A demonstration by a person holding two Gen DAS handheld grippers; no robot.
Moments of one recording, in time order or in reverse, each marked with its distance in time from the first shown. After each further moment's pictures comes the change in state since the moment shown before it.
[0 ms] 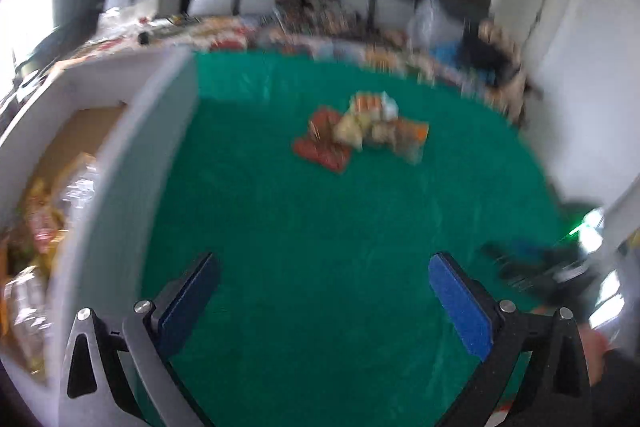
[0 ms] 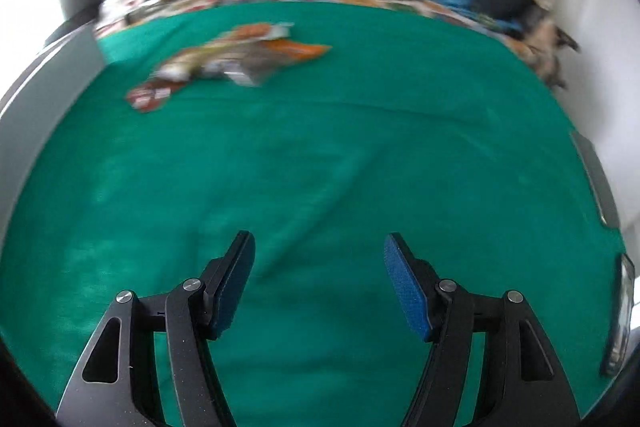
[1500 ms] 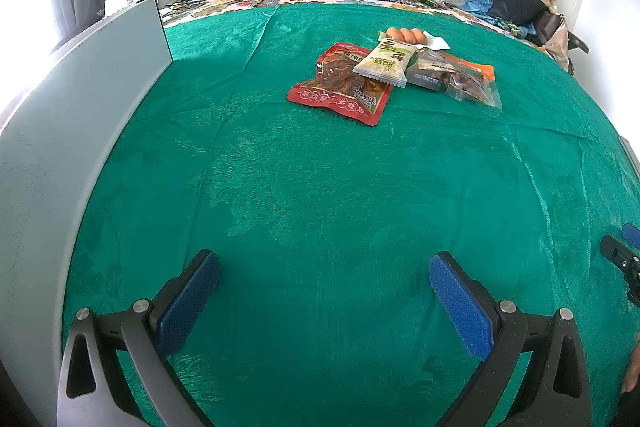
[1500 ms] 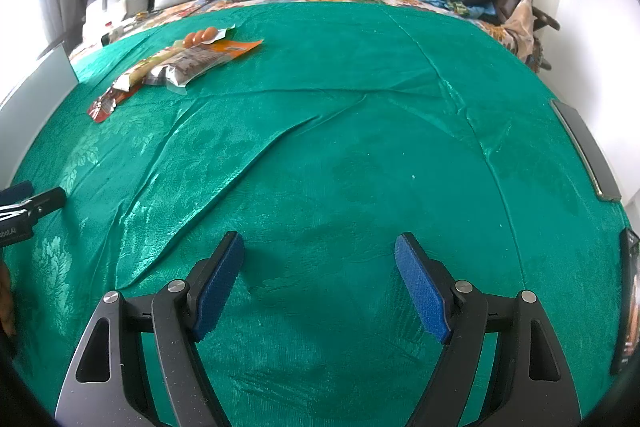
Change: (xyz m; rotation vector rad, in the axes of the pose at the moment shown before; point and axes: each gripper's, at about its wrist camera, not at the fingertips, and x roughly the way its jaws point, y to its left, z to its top) left arm 0.122 -0.011 -0.008 0.054 0.044 0.159; right arm 0.009 -0.052 -0.016 0.054 -0.041 0.002
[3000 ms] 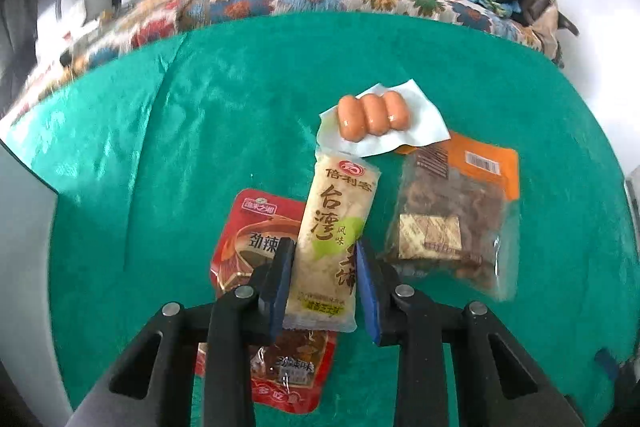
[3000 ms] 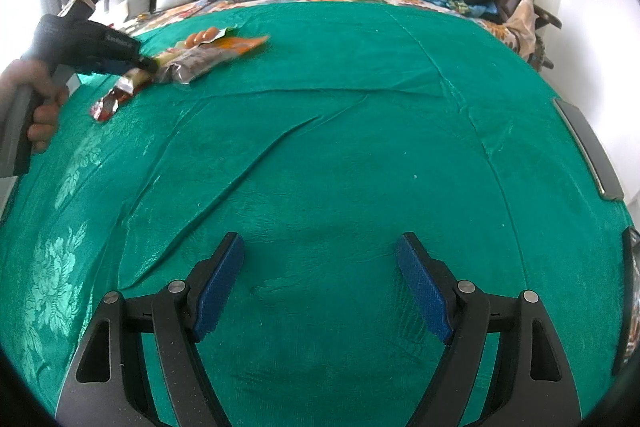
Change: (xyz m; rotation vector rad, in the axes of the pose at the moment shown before) left arm 0.094 -0.040 0.166 0.129 0.136 -0.103; right arm -0.001 0.003 0.000 0.001 0.000 0.003
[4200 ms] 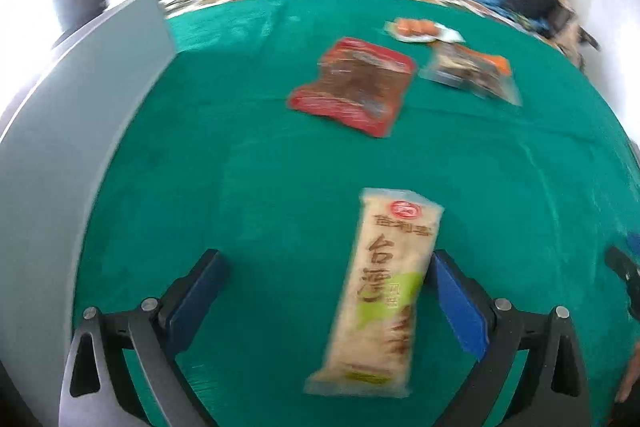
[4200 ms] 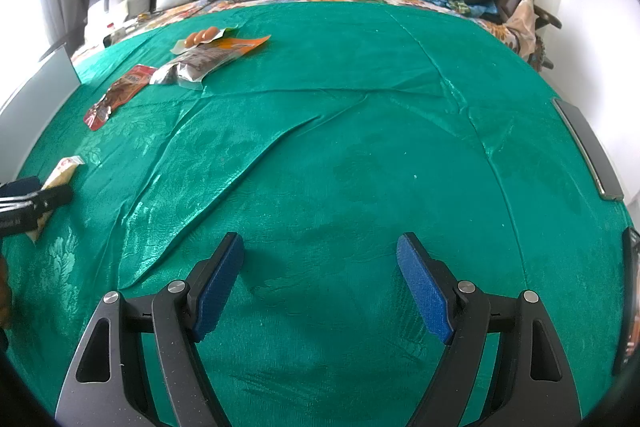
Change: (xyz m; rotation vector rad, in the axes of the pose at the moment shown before) left arm -0.077 0.018 -0.181 -0.174 -0.085 0.139; right arm 0.000 0.000 0.000 0.002 0.000 0.005
